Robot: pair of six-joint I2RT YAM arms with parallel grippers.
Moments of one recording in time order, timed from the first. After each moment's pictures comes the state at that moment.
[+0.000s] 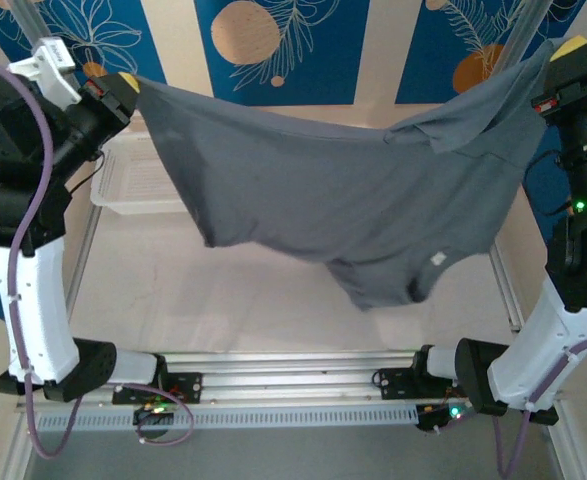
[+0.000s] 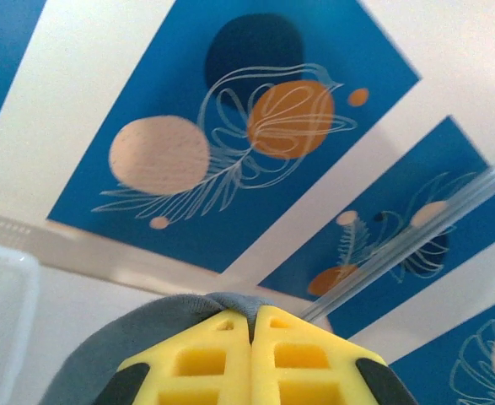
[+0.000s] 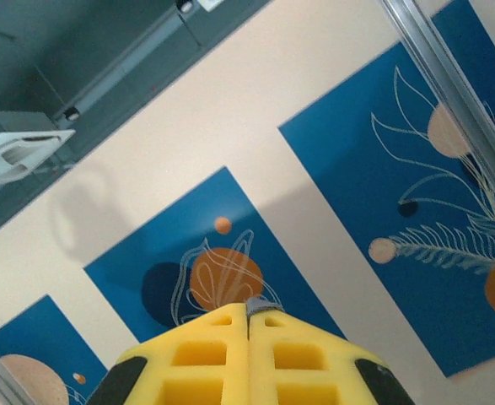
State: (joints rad) left arm -0.14 1.37 2.29 -0.94 0.21 -0.68; right arm -0.20 1.31 2.53 -0.90 -0.16 0.68
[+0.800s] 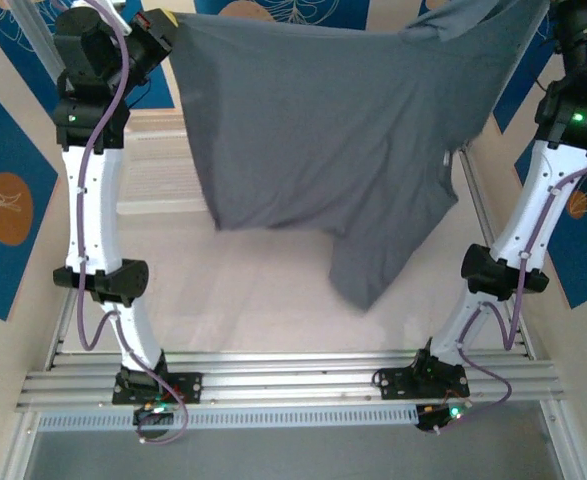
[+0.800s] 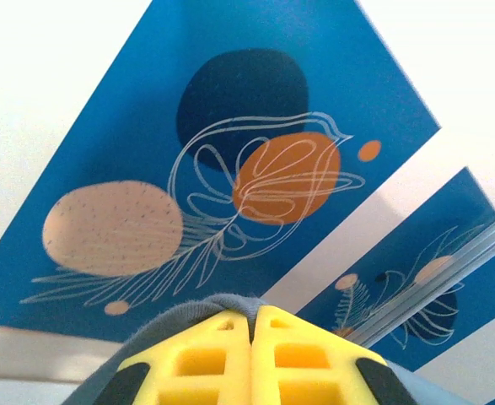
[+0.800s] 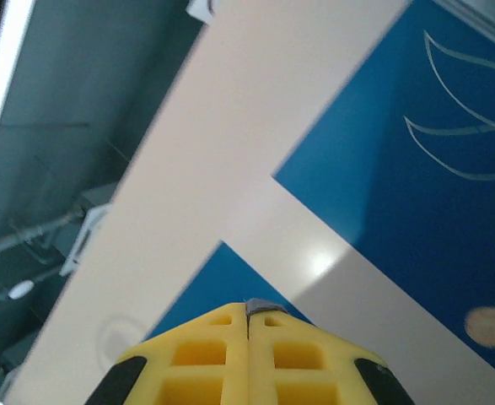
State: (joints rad) left arm -0.14 1.91 2.71 -0.70 0.24 -0.73; right arm -0.38 1.95 2.83 -0.38 -0.37 1.15
